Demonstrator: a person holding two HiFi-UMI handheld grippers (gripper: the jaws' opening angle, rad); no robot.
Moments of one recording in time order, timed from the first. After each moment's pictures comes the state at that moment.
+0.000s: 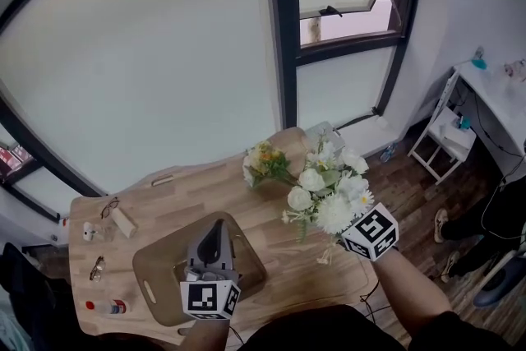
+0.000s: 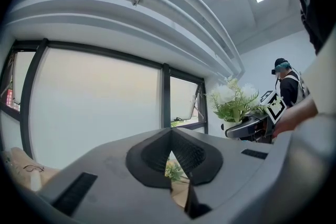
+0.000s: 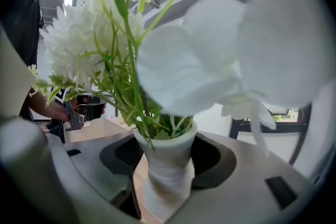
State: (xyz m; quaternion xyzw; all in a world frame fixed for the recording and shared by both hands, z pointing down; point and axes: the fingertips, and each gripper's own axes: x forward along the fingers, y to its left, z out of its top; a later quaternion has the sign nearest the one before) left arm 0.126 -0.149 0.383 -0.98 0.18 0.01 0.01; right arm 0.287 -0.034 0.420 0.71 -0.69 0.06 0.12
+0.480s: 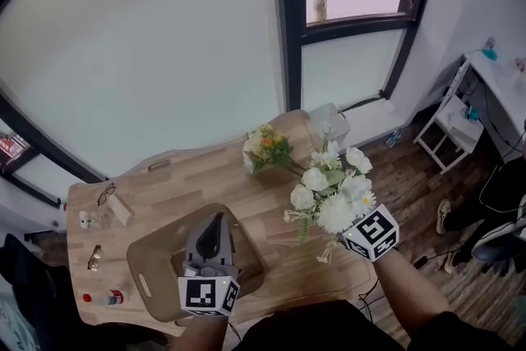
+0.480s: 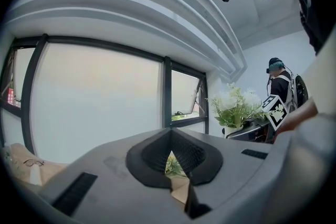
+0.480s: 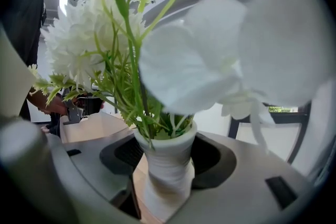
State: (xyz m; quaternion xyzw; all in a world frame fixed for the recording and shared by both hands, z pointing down) left arm 0.139 -0.155 0.410 -0.98 0.18 -0.02 0.00; right arm 0.299 -0.036 0.467 0.71 -0.69 0.08 0.12
